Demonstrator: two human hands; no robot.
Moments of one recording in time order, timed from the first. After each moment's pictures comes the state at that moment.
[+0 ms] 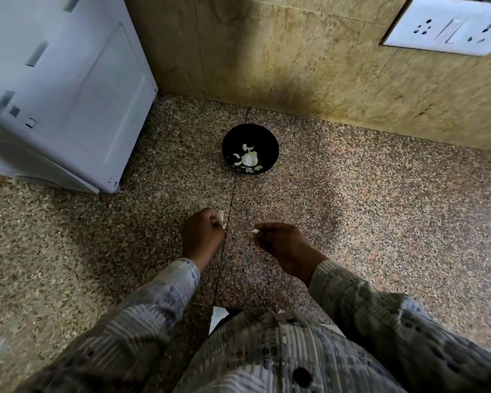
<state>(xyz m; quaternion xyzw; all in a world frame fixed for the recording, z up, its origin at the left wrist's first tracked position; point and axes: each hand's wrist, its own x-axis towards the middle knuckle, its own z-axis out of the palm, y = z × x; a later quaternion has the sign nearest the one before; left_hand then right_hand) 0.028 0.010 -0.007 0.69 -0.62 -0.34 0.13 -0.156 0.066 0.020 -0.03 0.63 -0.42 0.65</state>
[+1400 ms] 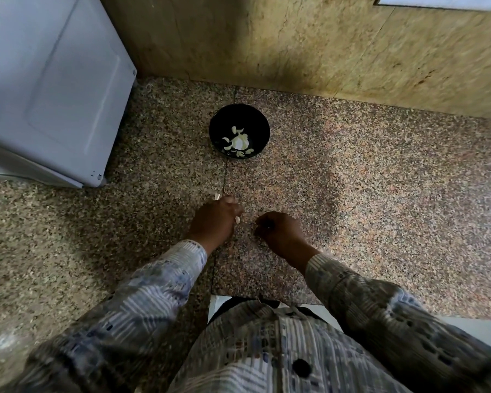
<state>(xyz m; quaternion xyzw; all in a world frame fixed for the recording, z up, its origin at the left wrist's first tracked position) 0.001 0.000 -0.022 0.44 -0.88 -0.19 -0.02 -0.177 0.082 -0.008 -0.39 0.78 -0.14 0.47</state>
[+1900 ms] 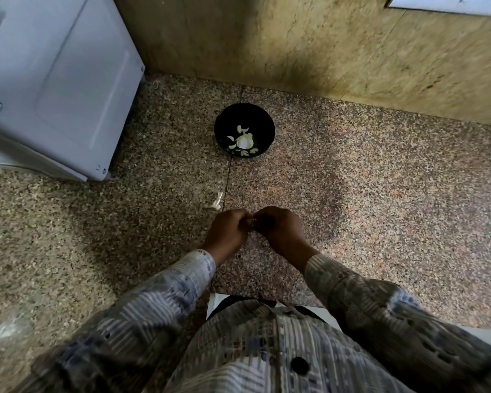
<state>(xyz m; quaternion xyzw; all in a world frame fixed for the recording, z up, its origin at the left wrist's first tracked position) -0.014 0.033 -0.033 0.53 -0.72 -0.44 0.10 -0.173 0.078 -0.003 -0.46 0.75 -0.22 0.42</state>
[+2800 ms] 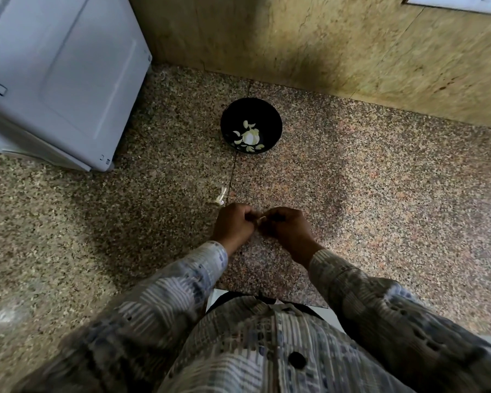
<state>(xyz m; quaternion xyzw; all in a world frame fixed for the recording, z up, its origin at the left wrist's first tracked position) -0.029 0.033 -0.032 0.59 -0.66 -0.46 0.10 -0.183 0.080 -0.019 -0.31 0.76 -0.25 0.52</state>
